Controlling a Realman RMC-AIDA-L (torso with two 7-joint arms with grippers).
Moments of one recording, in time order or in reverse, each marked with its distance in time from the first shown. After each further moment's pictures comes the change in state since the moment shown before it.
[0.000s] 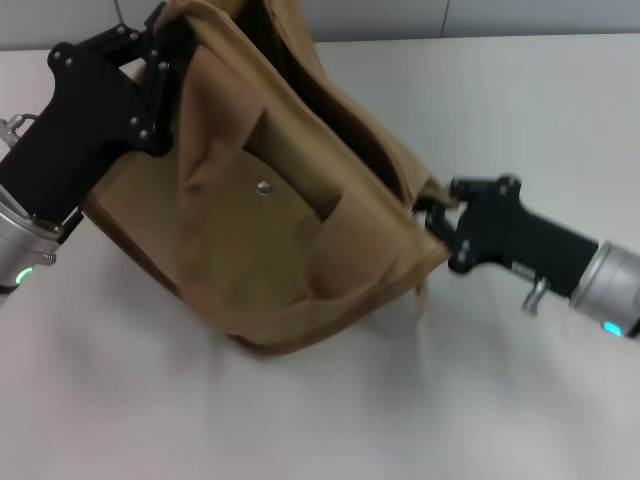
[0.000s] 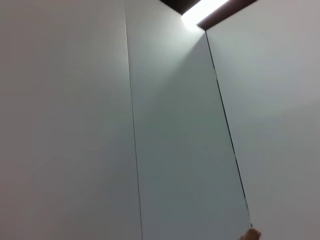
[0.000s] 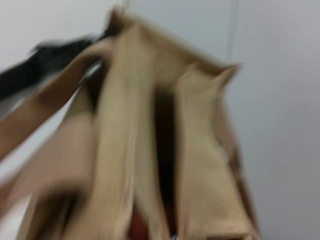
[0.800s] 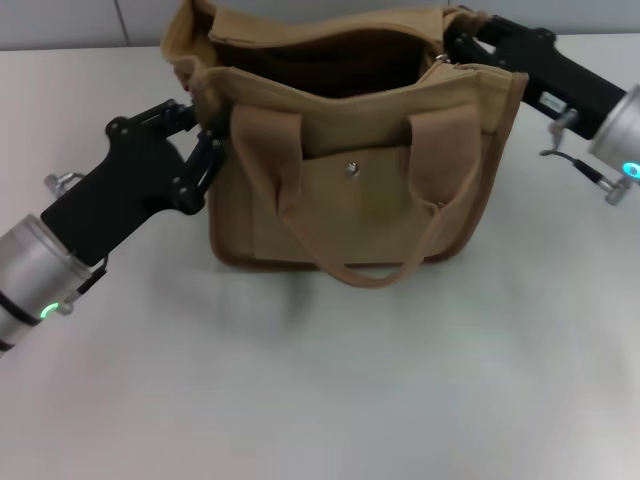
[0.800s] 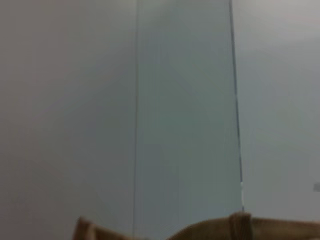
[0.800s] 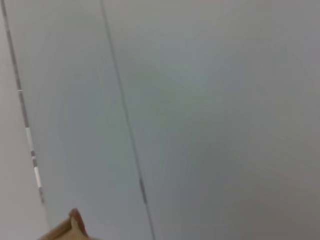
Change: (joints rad) left arm 0.033 0.006 0.122 -0.007 0.013 -0.191 -0.106; right arm 0.141 -0.011 0.147 -0.183 0.010 0.086 0.540
